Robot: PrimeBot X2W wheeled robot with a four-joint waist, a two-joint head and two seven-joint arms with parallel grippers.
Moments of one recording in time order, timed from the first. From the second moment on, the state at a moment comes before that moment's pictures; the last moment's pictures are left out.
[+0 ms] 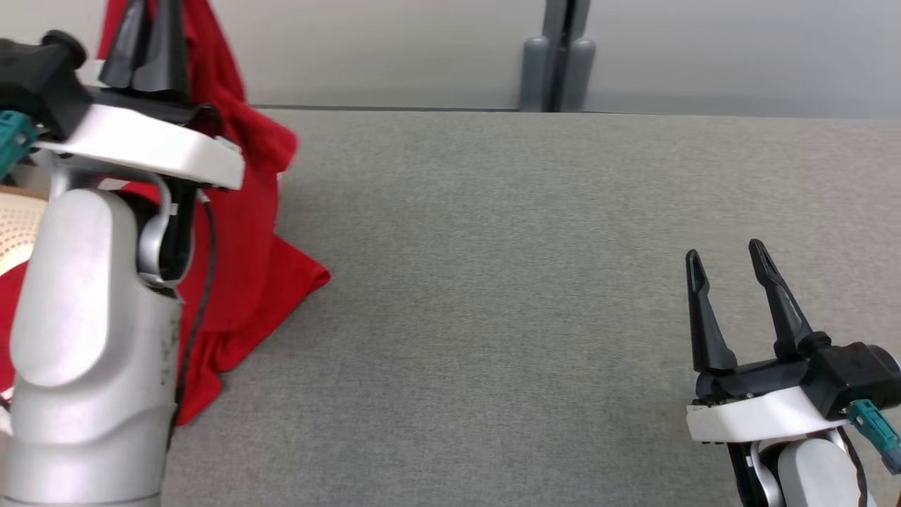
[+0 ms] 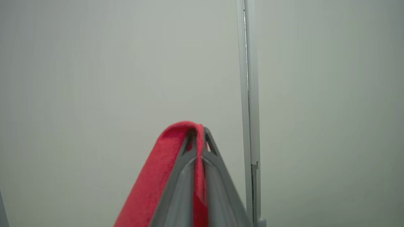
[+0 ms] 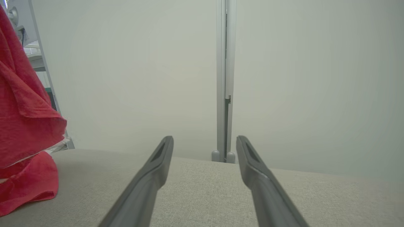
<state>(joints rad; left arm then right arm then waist) -0.75 0.16 -0.08 0.30 -0.27 -0.11 -0.15 -0.15 -0.07 0.08 0.11 0.08 0.13 -0.26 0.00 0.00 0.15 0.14</state>
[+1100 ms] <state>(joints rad) -1.01 0.05 -0.65 0.65 -0.44 0.09 -0.26 -0.23 -0.05 0.13 0.10 0.23 0.13 -0.26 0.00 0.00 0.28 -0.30</state>
